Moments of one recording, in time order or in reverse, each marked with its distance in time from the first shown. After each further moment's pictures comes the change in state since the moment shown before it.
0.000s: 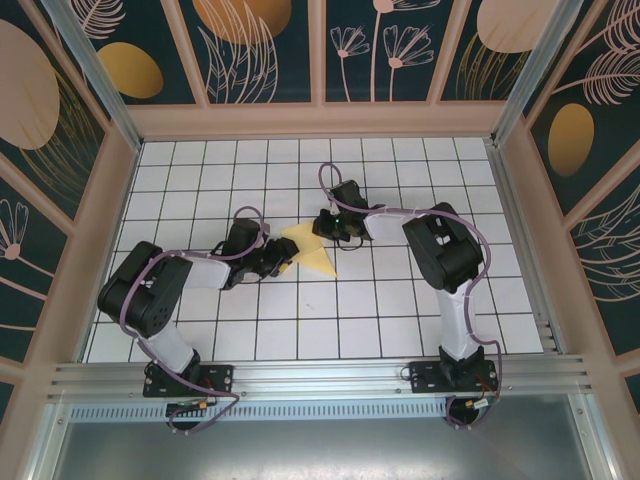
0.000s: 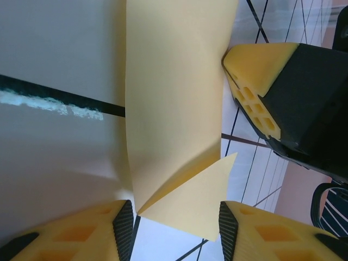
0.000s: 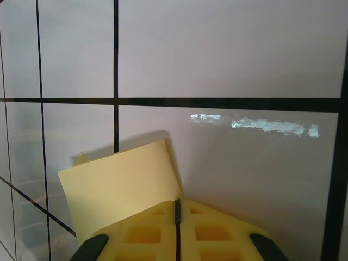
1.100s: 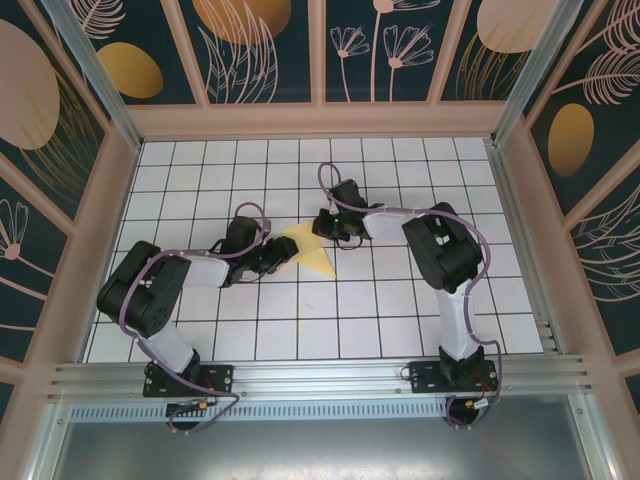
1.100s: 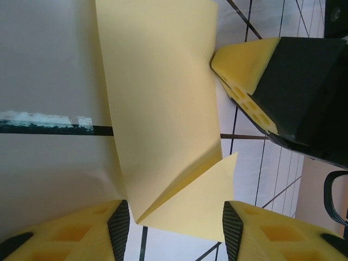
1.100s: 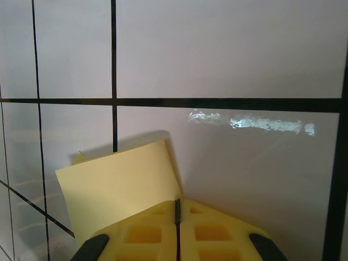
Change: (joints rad) left arm 0.019 0.002 0.018 -0.022 0.009 0.160; right arm 0.002 0.005 0.017 -0.025 0.007 0.000
